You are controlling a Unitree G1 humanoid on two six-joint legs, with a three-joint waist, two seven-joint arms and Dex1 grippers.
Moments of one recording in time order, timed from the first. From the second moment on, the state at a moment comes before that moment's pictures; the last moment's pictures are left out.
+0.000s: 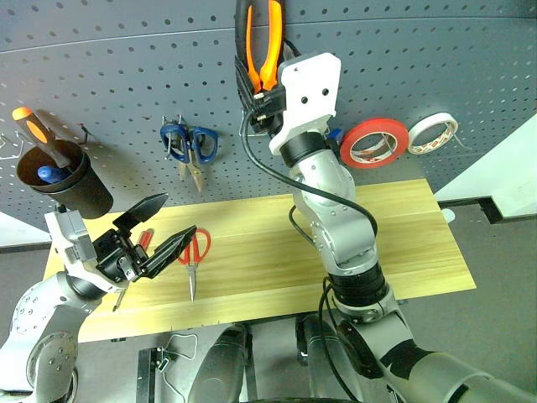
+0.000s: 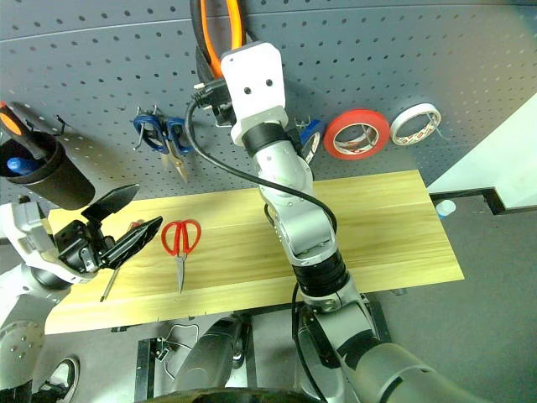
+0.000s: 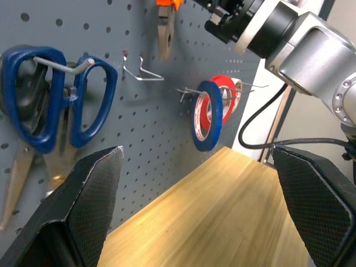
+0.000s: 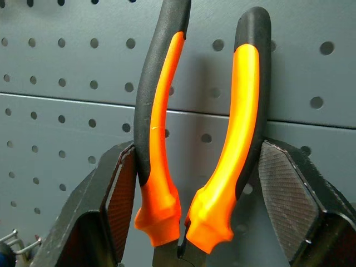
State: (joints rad) left arm 0.18 0.53 0.41 -0.49 -0.85 0.23 -0.89; right arm -0.77 0.09 0.22 -0.21 -0.07 0.28 -0.01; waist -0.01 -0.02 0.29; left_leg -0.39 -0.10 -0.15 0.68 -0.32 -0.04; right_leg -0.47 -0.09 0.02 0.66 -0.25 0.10
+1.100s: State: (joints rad) left arm 0.25 0.53 0.45 -0.58 -0.88 0.23 -0.86; right arm -0.84 0.13 0.31 0.07 -0.16 0.13 -0.10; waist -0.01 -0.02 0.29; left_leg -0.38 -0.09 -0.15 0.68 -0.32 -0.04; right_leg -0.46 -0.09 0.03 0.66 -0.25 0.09
